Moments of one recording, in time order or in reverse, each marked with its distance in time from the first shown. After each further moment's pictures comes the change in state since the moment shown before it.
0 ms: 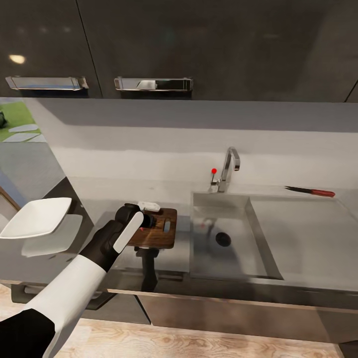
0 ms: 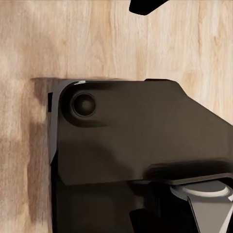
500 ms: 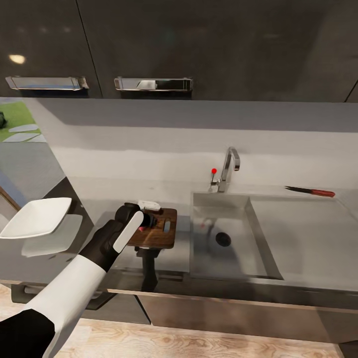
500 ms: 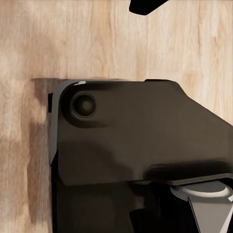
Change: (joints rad) left arm 0.000 0.000 0.001 -0.014 0.000 0.001 -0.001; right arm 0.000 0.000 -0.001 0.000 0.000 0.000 -0.002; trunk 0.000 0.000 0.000
